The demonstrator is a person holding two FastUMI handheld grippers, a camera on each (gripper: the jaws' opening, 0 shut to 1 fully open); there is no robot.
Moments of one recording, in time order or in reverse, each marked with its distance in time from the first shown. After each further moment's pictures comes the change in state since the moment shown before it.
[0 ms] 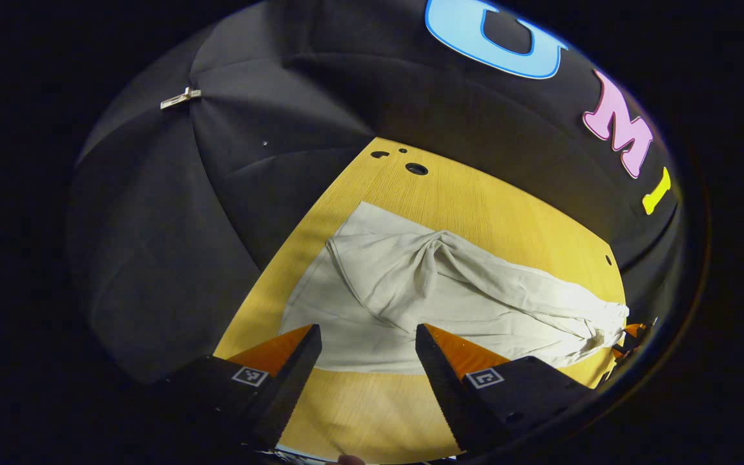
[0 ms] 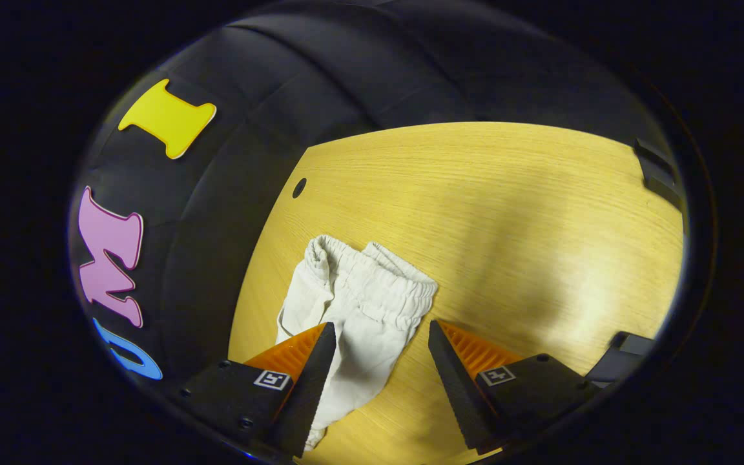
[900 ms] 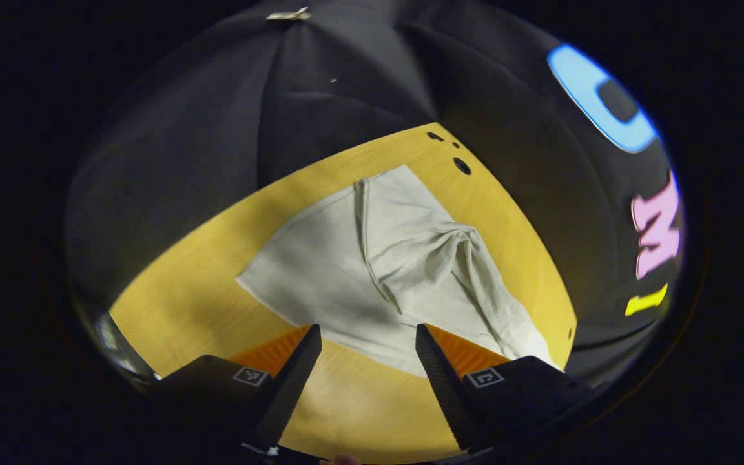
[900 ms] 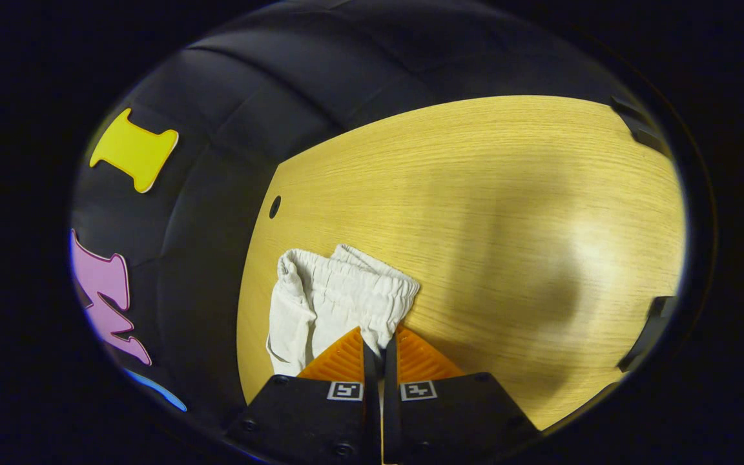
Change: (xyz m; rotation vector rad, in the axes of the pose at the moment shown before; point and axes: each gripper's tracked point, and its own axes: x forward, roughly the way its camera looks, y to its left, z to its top) left arm 0.016 -0.012 -0.032 -0.527 0.096 -0.053; right arm 0.009 -0.028 -0.002 0.089 -0.035 -0.086
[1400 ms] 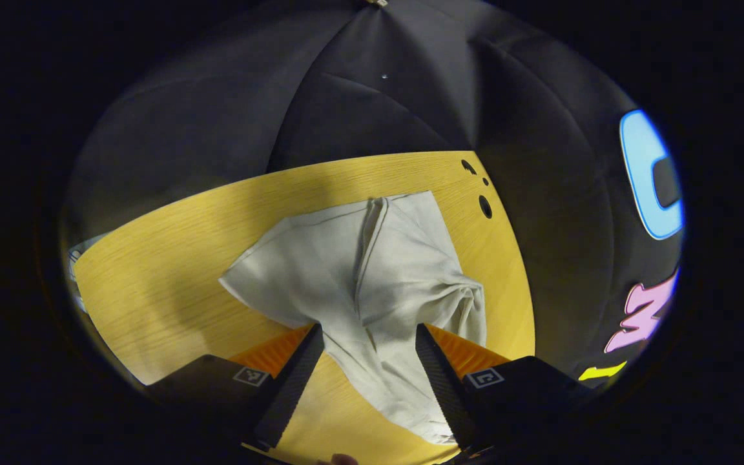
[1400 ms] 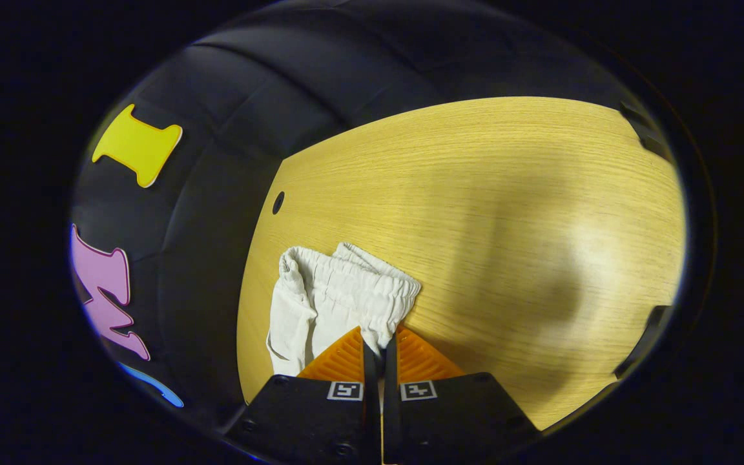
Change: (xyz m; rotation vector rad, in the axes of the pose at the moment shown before) left arm 0.036 -0.019 0.044 -0.247 -0.023 0.000; right arm 0.000 0.002 0.001 -0.016 0.009 0.009
